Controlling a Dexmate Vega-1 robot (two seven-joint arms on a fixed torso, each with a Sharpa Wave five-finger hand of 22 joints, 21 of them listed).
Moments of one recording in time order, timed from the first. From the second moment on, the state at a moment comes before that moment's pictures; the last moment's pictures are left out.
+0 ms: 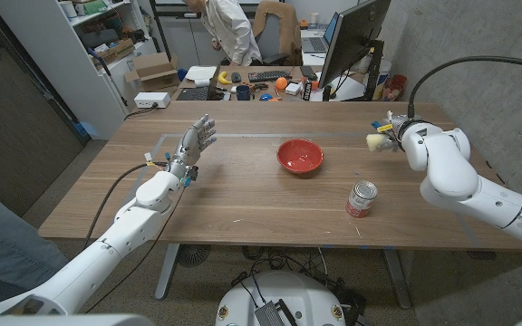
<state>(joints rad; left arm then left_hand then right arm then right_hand) 0.97 0.63 0.34 -1.51 -0.60 -0.24 0.06 0.12 0.01 0.46 -0.06 0.18 0.18 0.06 0.19 0.18 0.10 0.03 0.22 0.21 0.11 0.09 0.19 0.19 0.07 0.20 0.20 0.18 -0.81 -1.08 -0.61 -2.25 -1.06 -0.89 0.77 1.07 0.16 0.17 -0.13 0.20 0.79 -0.09 0.53 0.24 0.89 -0.13 0.54 0.31 0.99 -0.15 0.51 0.33 1.04 0.03 0.24 0.18</state>
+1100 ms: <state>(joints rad) 0.99 0.64 0.32 -1.53 -0.60 -0.25 0.05 0.13 0.01 0.46 -0.07 0.18 0.18 0.06 0.19 0.18 0.10 0.03 0.22 0.21 0.11 0.09 0.19 0.19 0.07 0.20 0.20 0.18 -0.84 -0.94 -0.56 -2.31 -1.18 -0.73 0.81 1.07 0.15 0.18 -0.12 0.19 0.80 -0.08 0.53 0.24 0.90 -0.13 0.55 0.32 1.00 -0.16 0.51 0.35 1.04 0.03 0.24 0.18</state>
